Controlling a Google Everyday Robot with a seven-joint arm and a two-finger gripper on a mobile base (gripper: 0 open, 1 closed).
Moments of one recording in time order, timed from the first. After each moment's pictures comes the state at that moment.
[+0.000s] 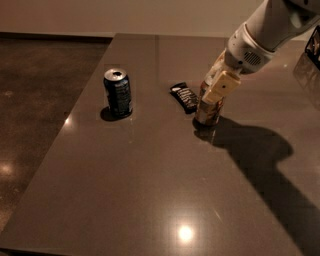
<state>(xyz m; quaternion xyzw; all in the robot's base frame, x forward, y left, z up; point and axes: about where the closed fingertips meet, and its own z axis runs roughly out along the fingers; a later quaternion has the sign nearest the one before) 0.572 -0.131 0.924 -0.61 0.75 0.11 0.22</state>
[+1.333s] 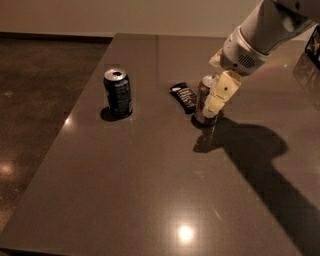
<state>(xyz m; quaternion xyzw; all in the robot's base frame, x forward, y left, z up) 0.575 -0.125 0.916 -0.61 0.75 0.12 0.22</state>
